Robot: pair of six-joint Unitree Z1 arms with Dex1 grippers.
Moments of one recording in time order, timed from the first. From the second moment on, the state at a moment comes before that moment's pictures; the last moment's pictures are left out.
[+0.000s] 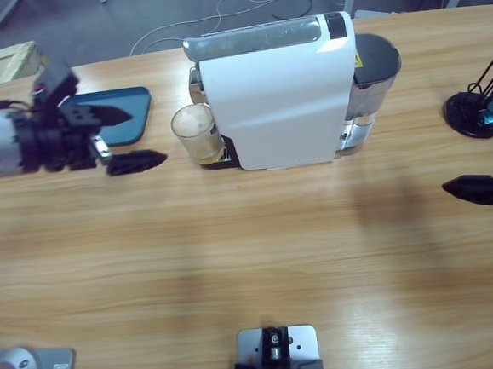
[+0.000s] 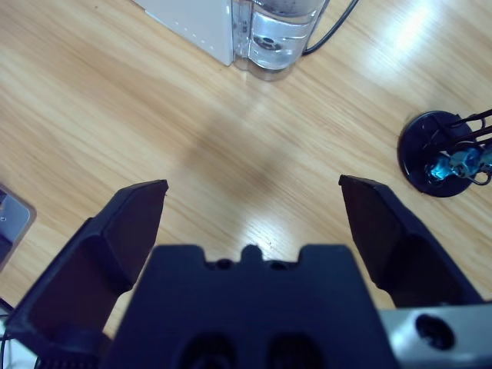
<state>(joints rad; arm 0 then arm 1) -0.61 1.47 -0.74 -0.01 -0.26 0.38 0.85 1.16 -0.79 0.54 -0.20 0.17</state>
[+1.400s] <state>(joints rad) -0.59 1.84 -0.81 -0.33 -0.36 0.41 0.85 1.27 -0.80 0.54 -0.17 0.15</state>
